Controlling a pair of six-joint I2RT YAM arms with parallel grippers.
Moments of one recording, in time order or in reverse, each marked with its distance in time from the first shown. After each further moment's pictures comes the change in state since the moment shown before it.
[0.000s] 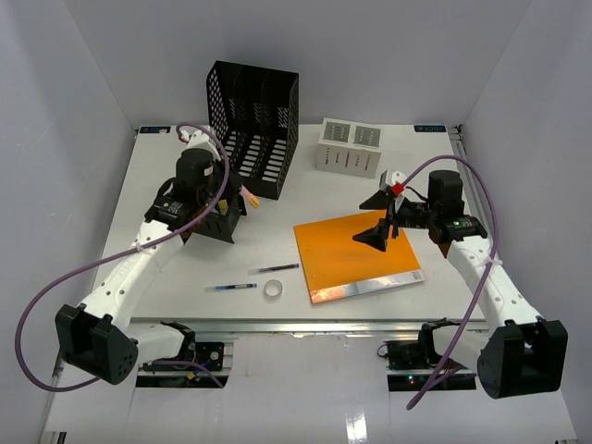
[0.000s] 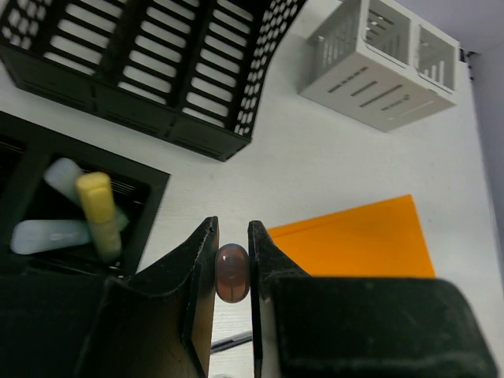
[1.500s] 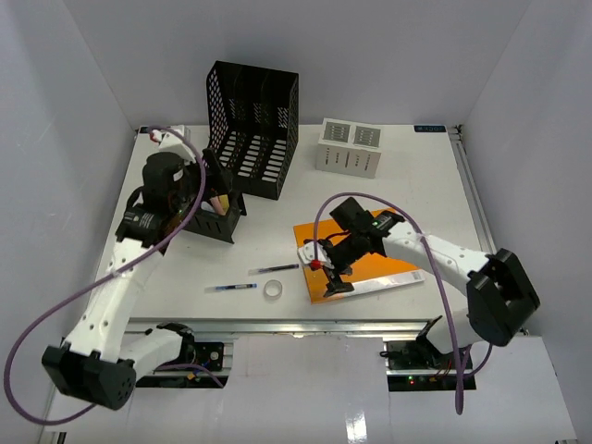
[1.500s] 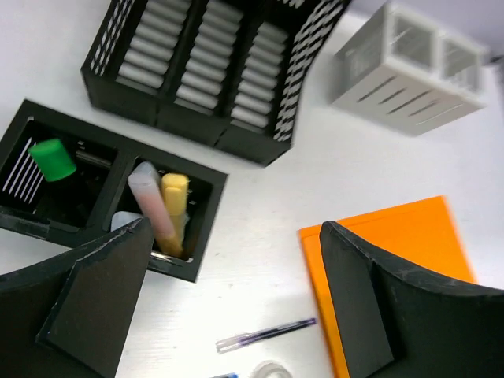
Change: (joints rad) left arm 0.124 -0.097 0.027 -0.120 0.041 0.134; right arm 0.567 0.307 0.113 -0.402 0.289 -0.606
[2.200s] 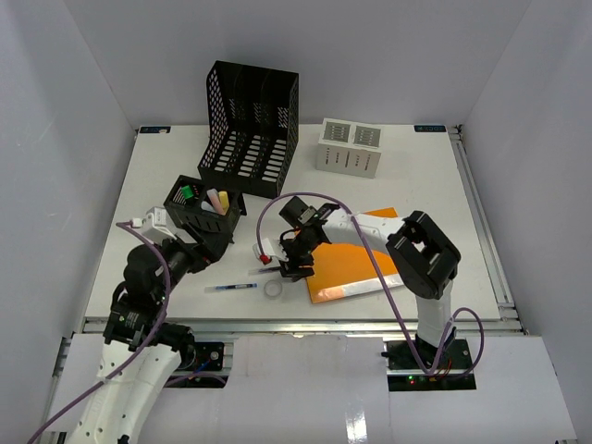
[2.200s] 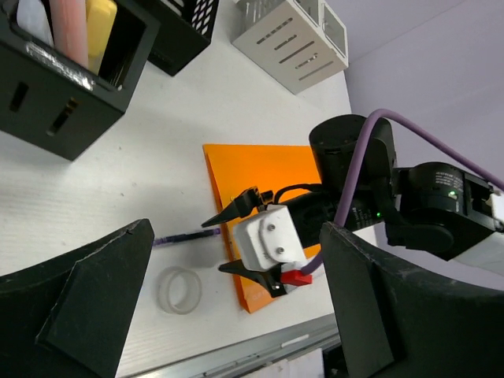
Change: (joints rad) left arm 0.000 -0.730 -0.539 0.002 0.198 -0.388; right arm 0.159 0.507 0.357 0.080 0.274 0.110
